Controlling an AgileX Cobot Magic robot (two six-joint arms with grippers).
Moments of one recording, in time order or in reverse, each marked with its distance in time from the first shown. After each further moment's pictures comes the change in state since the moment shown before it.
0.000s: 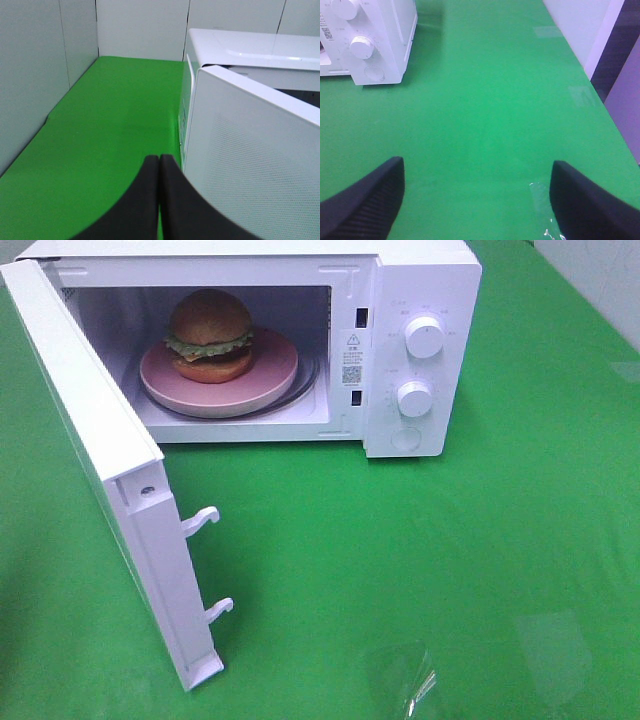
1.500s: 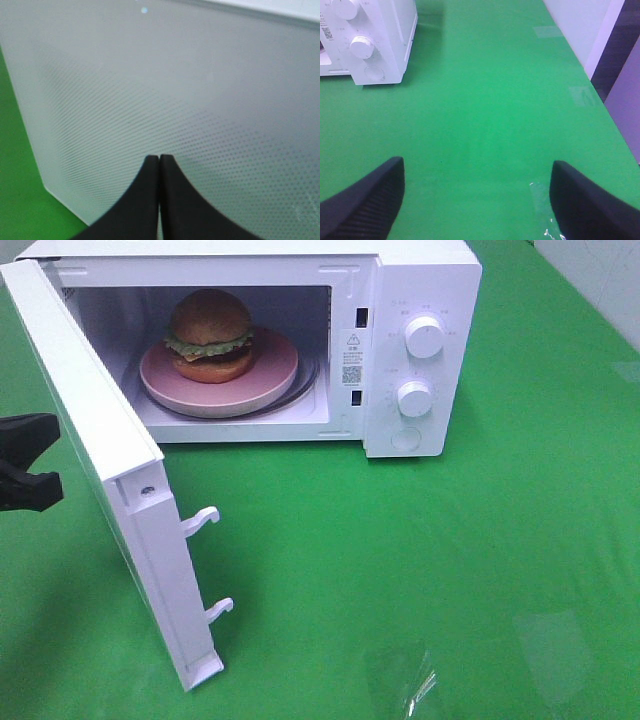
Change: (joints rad) left arm -0.194 0.776 -0.042 0.408 -0.636 -0.238; right arm 0.000 0.000 0.000 0.000 0.000 0.000
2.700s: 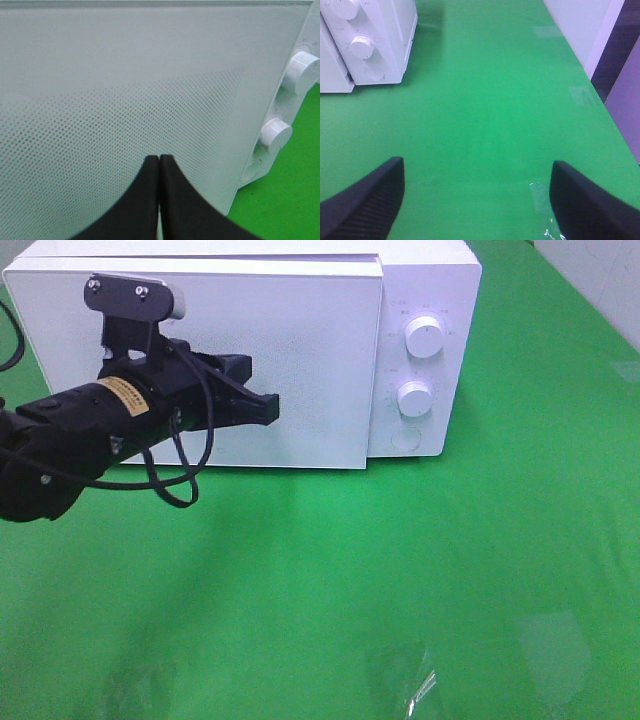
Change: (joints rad) left arm -0.422 0.393 -0.535 -0.405 0.135 0.162; right arm 0.000 0.000 0.000 0.001 0.000 0.000
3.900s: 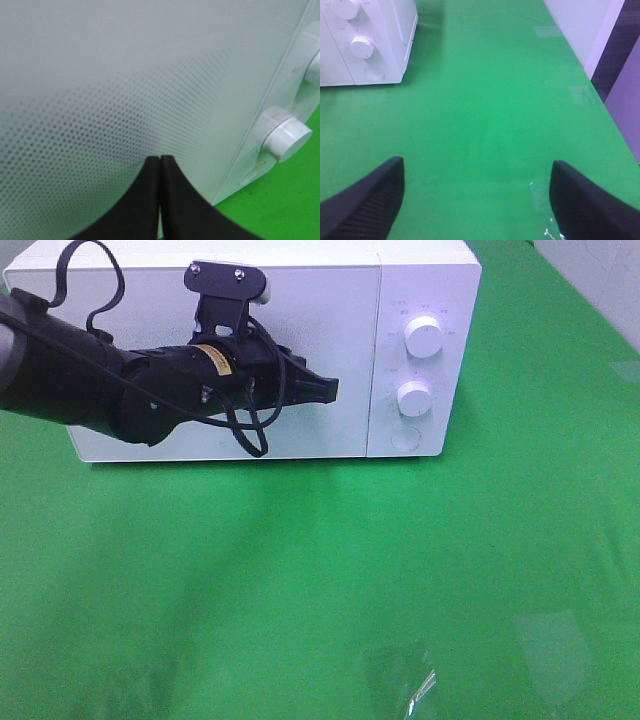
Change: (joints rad) left arm 0.000 0.178 -0.337 -0.005 0.330 0.008; right arm 0.000 0.000 0.000 0.000 0.000 0.000
